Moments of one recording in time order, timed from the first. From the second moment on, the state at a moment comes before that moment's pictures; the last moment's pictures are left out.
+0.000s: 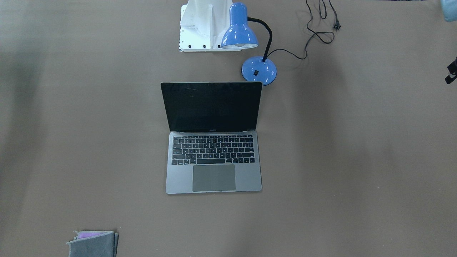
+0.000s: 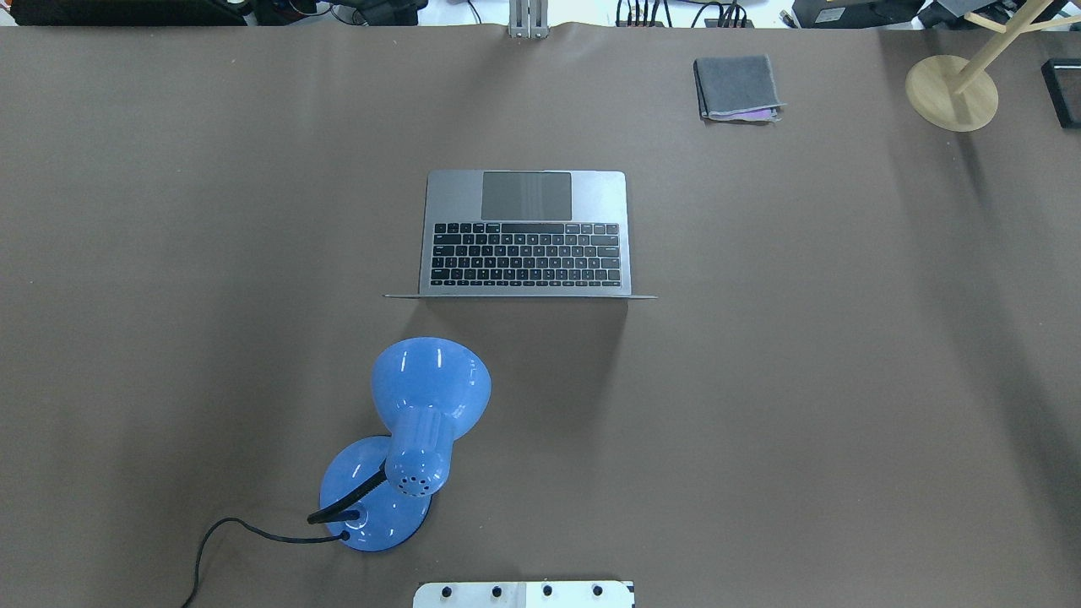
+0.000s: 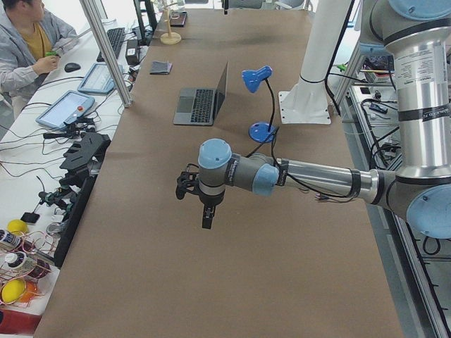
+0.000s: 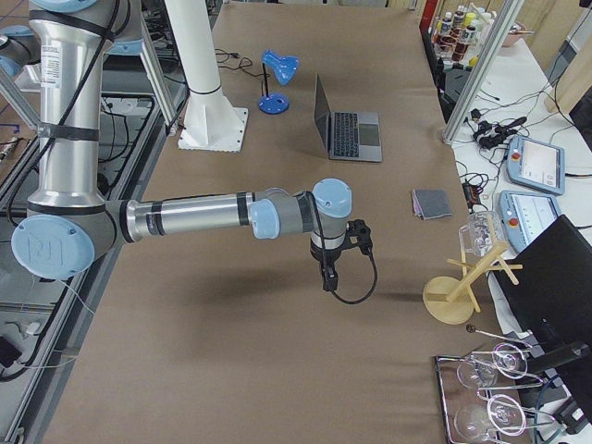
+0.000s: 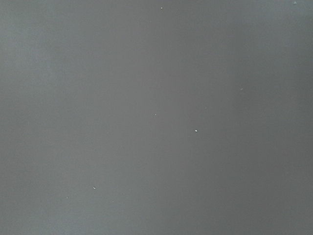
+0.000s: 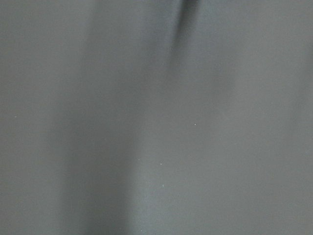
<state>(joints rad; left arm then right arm) -1.43 -1.39 -1.89 -1.71 -2.28 -0.18 1.41 -1.67 1.80 -1.52 2.29 0.00</state>
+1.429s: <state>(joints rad) -1.43 -1.39 -1.89 -1.71 -2.29 -0.18 1.41 -1.68 1.80 -1.53 2.29 0.00</state>
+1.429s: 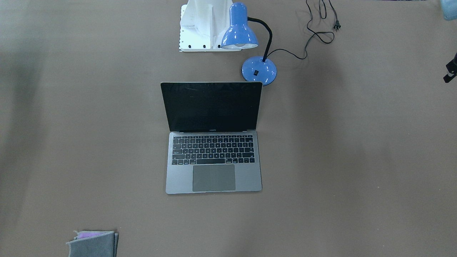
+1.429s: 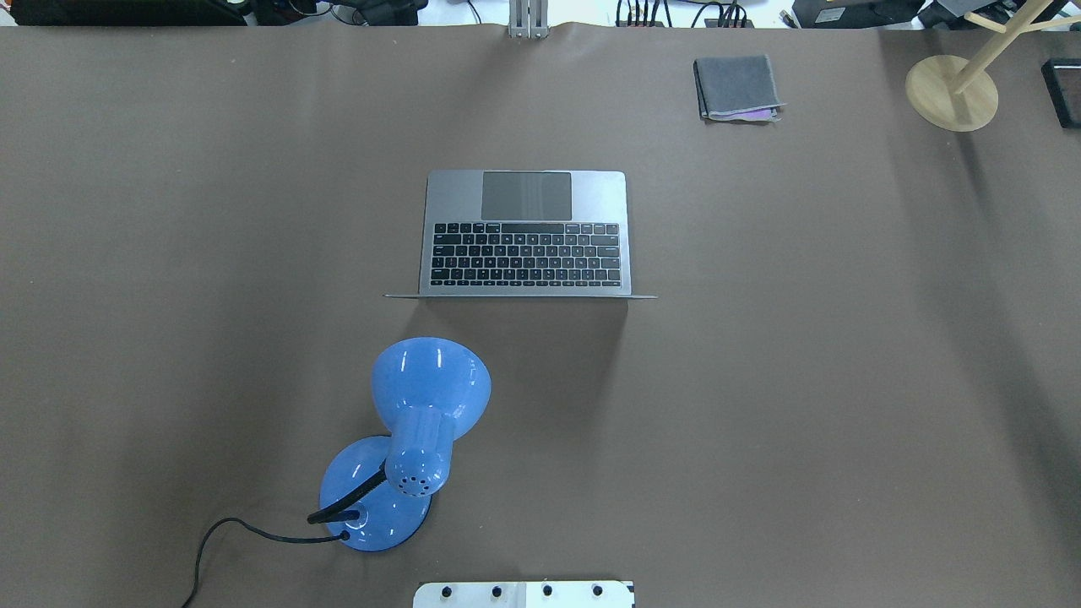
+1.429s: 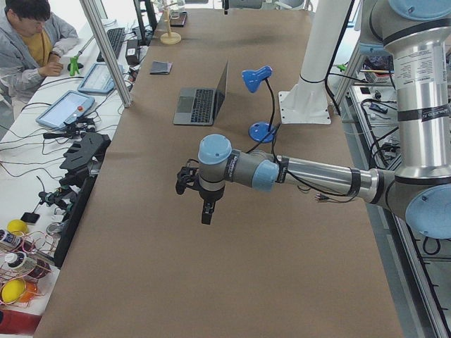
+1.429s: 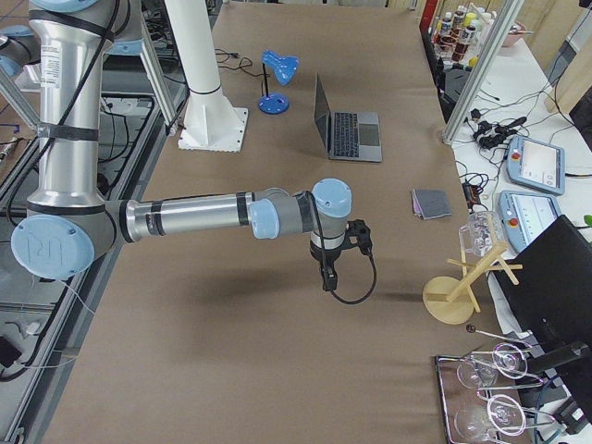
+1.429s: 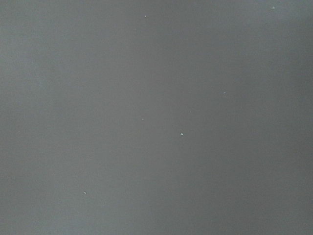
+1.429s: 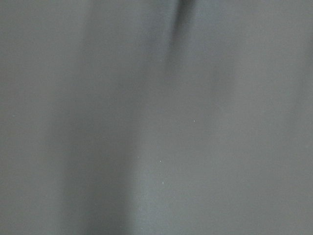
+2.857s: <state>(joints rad) -1.36 -1.40 -1.98 -1.71 -2.29 -0.40 1.34 -1.66 1.85 -1.46 2.36 0.16</state>
